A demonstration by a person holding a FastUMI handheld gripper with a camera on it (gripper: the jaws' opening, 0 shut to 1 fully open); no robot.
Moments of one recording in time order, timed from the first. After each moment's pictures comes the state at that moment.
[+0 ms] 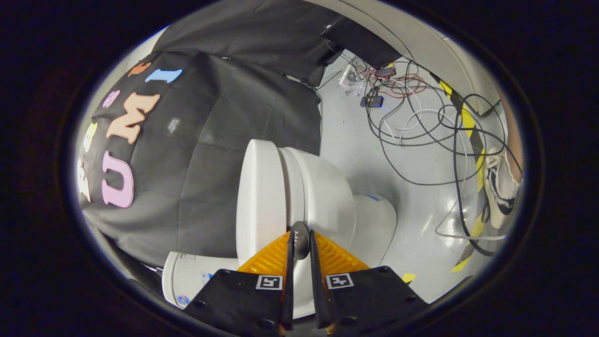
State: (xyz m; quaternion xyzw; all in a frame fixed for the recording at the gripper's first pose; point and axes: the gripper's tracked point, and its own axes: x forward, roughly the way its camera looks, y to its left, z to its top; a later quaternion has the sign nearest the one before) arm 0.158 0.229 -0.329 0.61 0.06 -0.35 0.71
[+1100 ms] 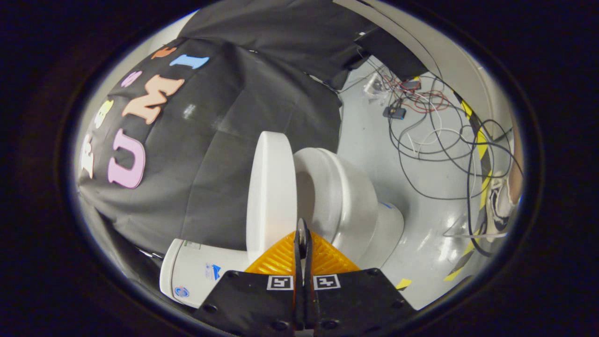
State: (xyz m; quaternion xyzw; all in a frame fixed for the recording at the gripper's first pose) arm 0.166 0.238 -0.264 0.55 0.05 -0.33 0.77
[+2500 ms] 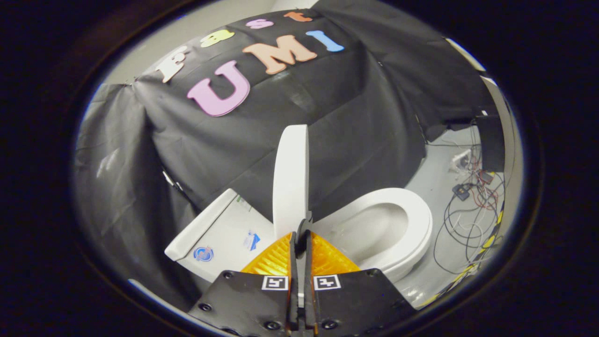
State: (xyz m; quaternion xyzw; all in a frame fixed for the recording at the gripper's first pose) arm 0.219 0.329 -0.103 0.29 0.07 -0.18 0.94
